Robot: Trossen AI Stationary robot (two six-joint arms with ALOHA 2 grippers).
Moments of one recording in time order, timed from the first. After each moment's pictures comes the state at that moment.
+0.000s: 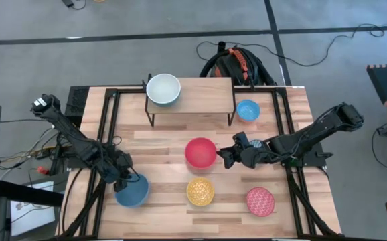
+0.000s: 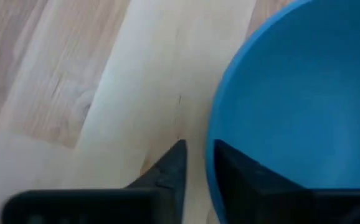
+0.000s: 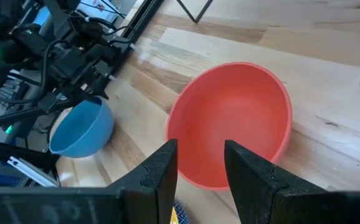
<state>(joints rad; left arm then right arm) -0.75 0.79 0.36 -0.60 -0.21 -1.08 0.35 1.25 0.76 -0.13 0.55 1.19</state>
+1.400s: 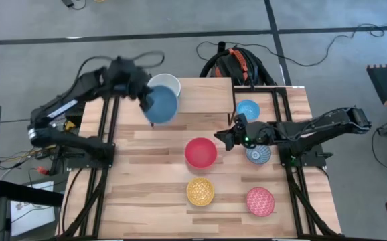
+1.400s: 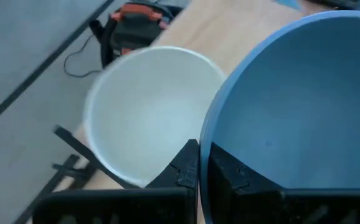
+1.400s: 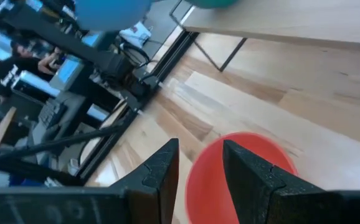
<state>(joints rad) 0.53 1.22 1.47 -0.94 -0.11 -0.01 0.11 1.14 0.76 -0.01 0.35 0.95</state>
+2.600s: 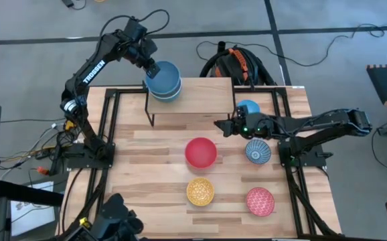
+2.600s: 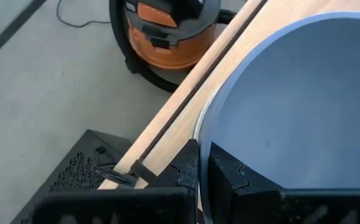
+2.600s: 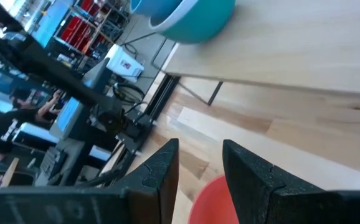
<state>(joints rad) 0.94 1.73 1.94 -1.14 0.14 0.22 0.00 1.14 0.76 0.04 0.37 1.02</state>
